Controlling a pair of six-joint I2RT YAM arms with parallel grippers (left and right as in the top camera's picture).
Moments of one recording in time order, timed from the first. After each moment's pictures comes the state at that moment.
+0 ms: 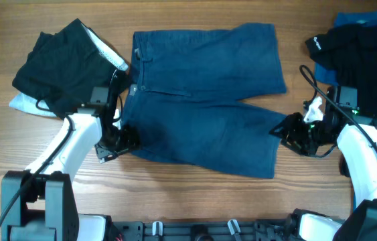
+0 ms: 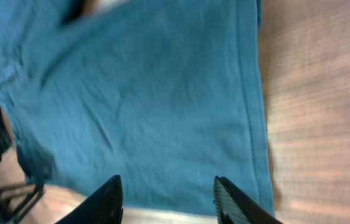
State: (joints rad) left arm -0.09 1.56 0.85 -0.89 0.17 -0.41; right arm -0.22 1.39 0.86 -0.96 -0.51 0.34
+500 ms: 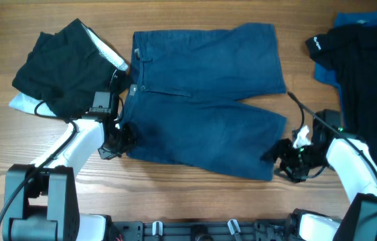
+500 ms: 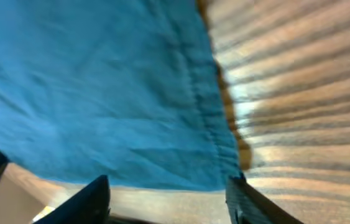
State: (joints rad) left arm -0.09 1.59 0.77 -0.69 0.10 -0.52; right arm -0.22 1.39 0.61 -0.91 -0.52 0.37
